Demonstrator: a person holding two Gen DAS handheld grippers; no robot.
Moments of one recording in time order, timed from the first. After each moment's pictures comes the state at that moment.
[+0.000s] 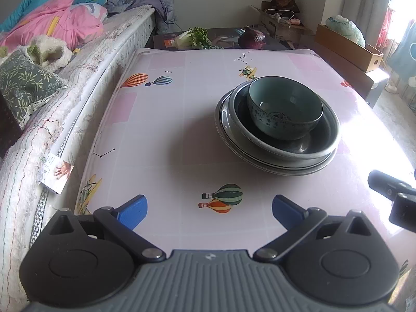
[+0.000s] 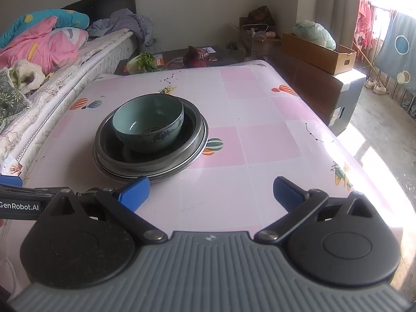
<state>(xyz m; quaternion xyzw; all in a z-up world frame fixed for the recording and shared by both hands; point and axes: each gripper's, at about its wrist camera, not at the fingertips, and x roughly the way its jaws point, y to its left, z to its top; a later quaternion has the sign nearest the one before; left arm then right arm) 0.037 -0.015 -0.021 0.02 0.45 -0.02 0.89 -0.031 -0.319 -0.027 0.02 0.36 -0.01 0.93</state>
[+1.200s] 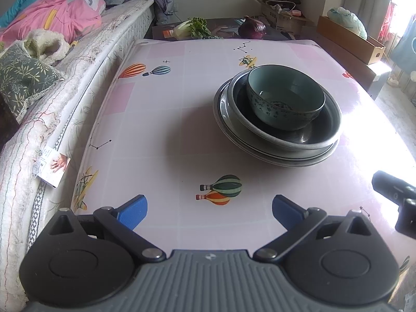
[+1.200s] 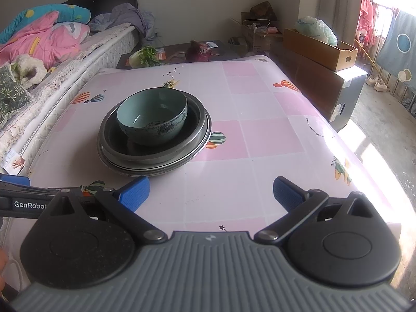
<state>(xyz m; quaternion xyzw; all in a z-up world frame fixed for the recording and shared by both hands) 0.040 -0.018 -0.027 0.03 0.47 -0.02 0.88 -0.037 -0.317 -0.025 0.02 0.37 -0.01 0.93</state>
